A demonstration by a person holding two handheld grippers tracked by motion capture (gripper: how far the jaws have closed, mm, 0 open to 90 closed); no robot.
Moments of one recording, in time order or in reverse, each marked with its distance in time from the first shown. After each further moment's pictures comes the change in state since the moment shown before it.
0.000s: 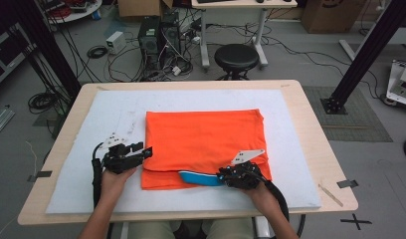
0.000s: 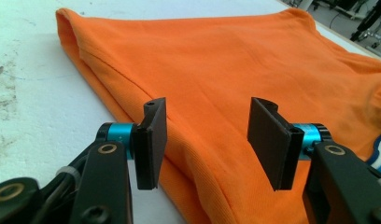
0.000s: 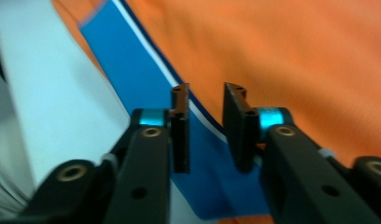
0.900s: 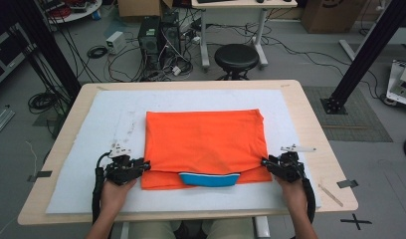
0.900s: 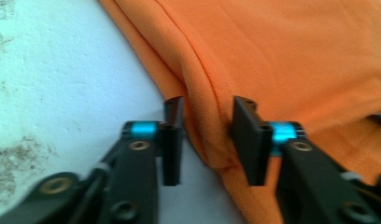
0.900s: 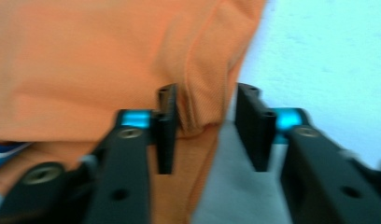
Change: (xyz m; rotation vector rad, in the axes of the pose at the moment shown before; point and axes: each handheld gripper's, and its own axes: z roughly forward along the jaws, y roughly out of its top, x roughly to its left) left arm -0.014 -0.024 -0.004 0.192 0.079 -0.057; right arm -0.074 -0.054 -0.068 -0.094 -0.408 0.435
